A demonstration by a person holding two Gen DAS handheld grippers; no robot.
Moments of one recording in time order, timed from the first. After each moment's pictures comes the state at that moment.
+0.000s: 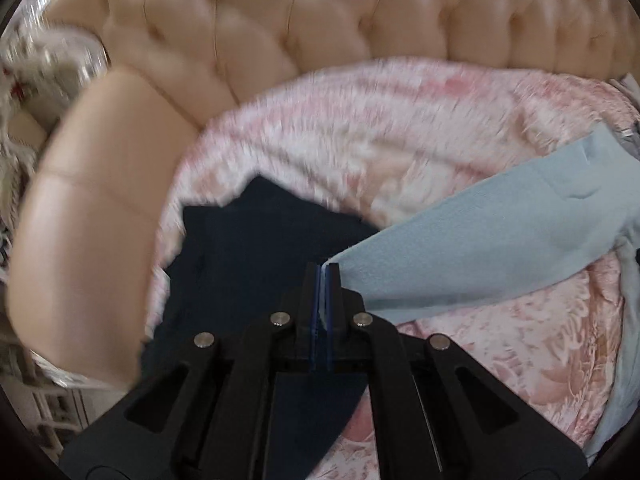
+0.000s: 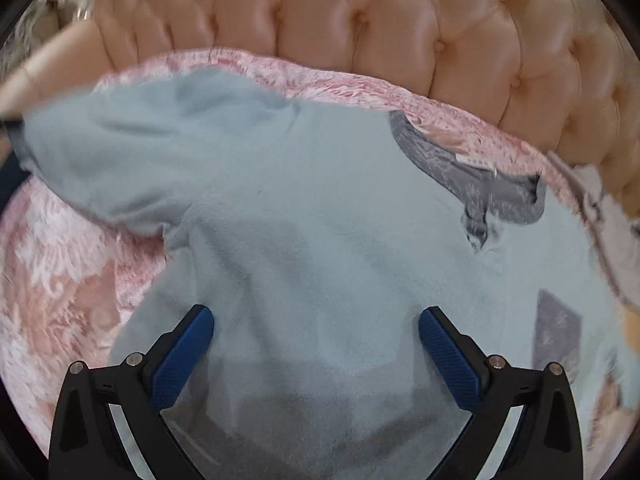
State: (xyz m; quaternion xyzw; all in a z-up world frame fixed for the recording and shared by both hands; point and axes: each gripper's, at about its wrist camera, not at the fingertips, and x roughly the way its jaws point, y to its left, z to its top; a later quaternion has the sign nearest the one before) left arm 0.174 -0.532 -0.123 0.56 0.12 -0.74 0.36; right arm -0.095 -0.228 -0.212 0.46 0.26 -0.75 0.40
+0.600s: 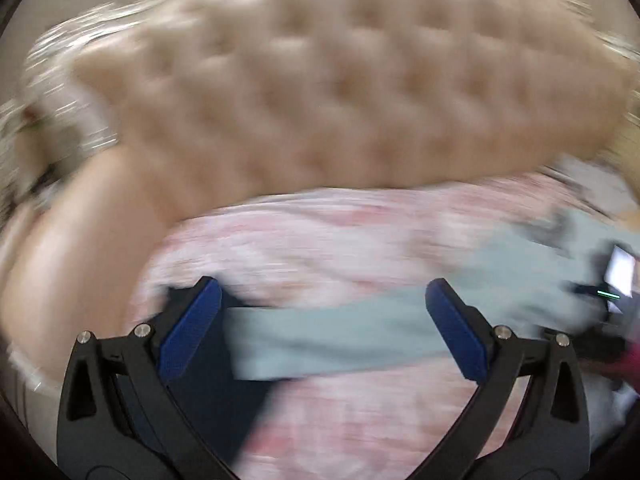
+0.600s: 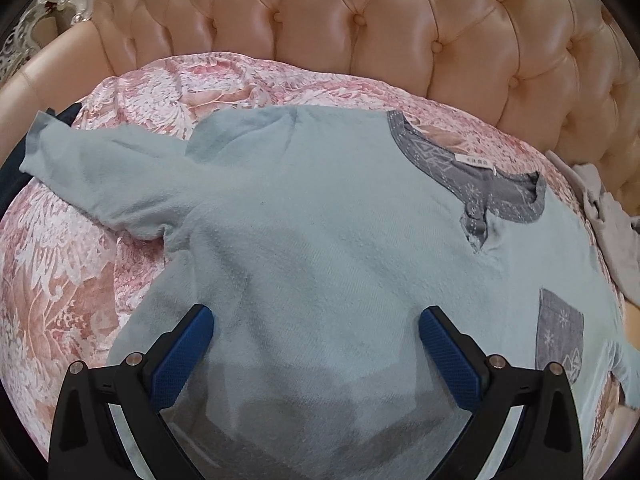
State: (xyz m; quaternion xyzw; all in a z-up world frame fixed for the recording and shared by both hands) left arm 0.115 -0.400 -0.019 0.40 0.09 -0.87 0.28; right arm -0.092 -0.230 -0.212 0.46 0.27 -0.75 0.39
